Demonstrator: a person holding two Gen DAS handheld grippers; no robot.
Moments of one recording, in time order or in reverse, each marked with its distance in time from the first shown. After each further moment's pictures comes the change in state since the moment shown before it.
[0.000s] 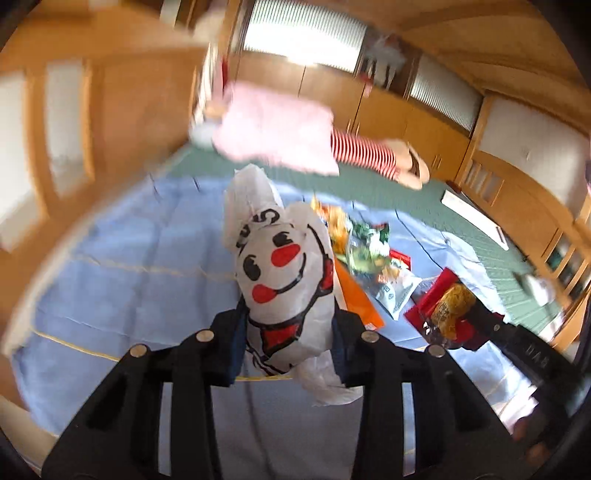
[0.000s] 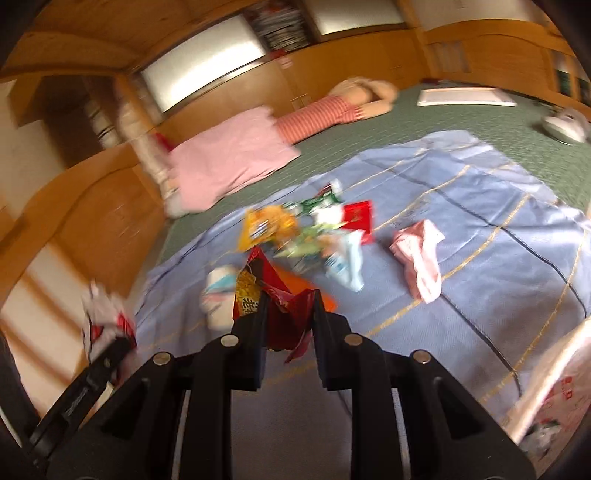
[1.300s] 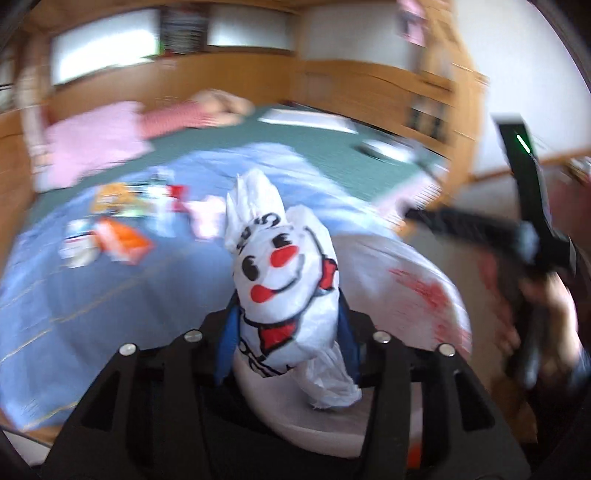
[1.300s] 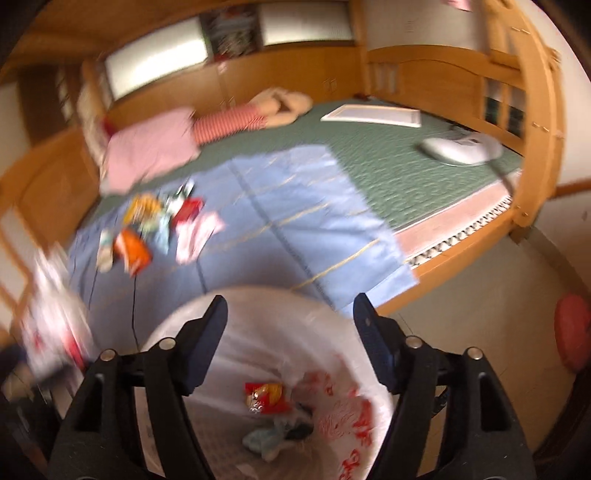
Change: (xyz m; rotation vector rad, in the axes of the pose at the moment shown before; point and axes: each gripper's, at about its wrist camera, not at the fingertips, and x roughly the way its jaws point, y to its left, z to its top) left arm -0.139 -0.259 -0.132 0.499 0.205 -0.465; right arm -0.215 -0.238 -0.013 -0.065 -0.016 -0.306
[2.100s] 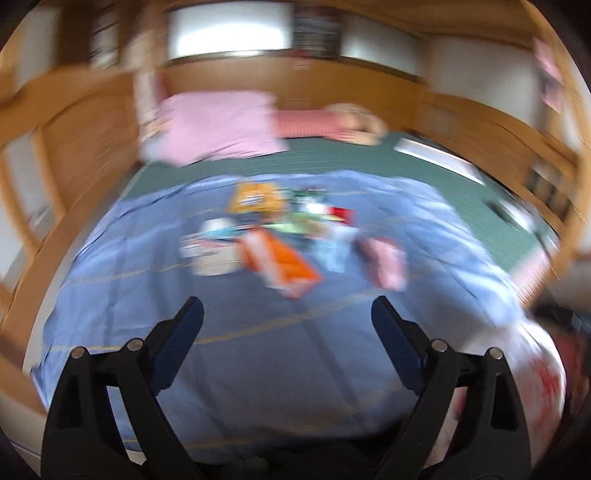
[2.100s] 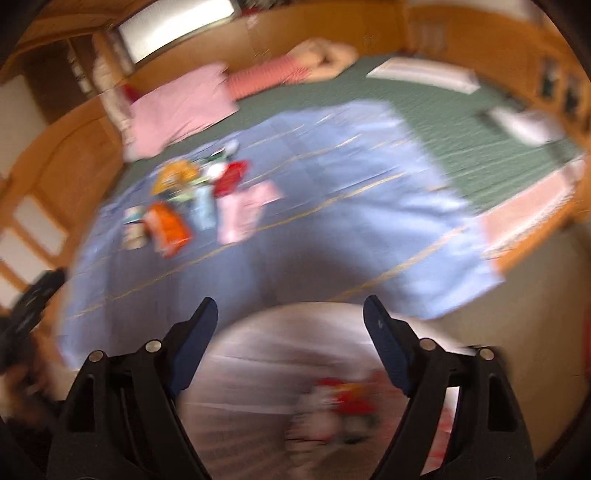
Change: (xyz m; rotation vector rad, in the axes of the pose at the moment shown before) left arm 0.004 0.237 0.029 -0.339 -0.061 0.447; right arm 0.091 0.080 0.035 -0.033 0.253 0.198
